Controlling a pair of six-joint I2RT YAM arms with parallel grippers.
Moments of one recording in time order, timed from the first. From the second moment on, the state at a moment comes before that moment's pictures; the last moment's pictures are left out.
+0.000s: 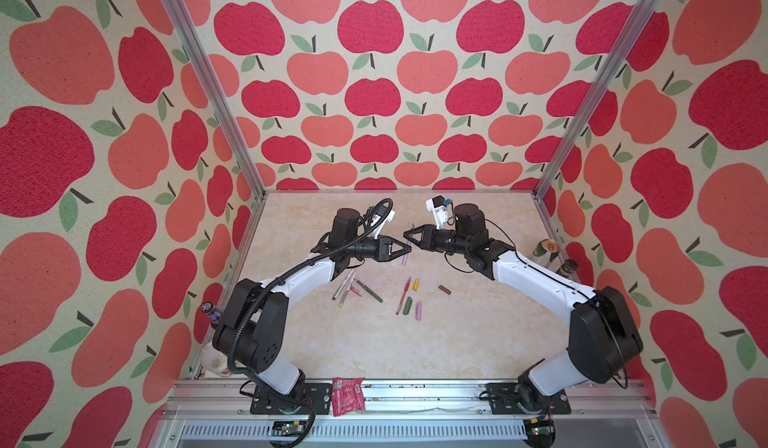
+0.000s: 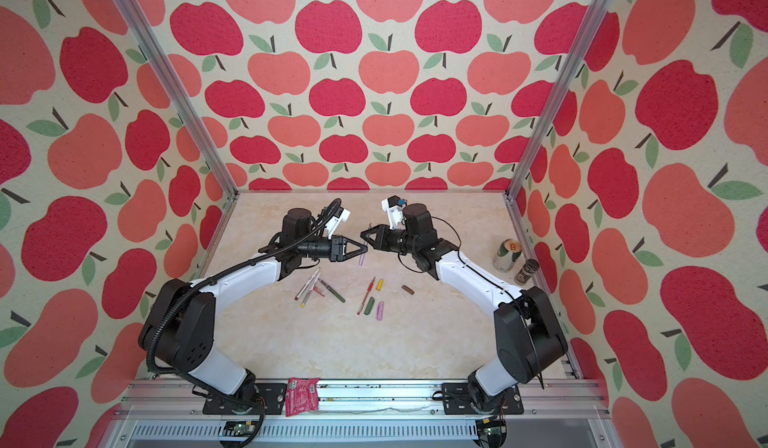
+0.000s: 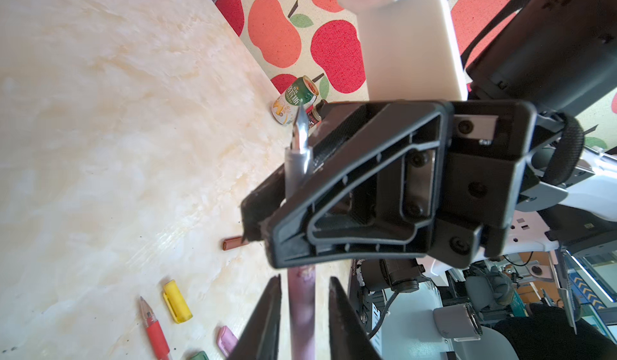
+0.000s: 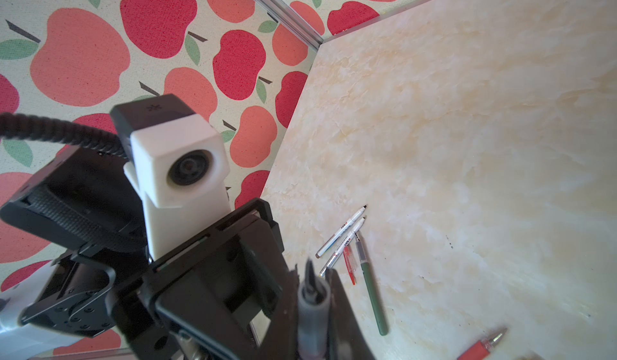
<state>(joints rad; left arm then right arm) -0.44 1.60 1.01 0.16 0.97 -0.46 0.62 1.54 1.10 0.05 -0.55 0.70</state>
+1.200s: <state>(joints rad) -0.41 1.25 0.95 -0.24 0.80 -0.22 0.77 1.22 1.03 -0.60 -0.13 0.54</state>
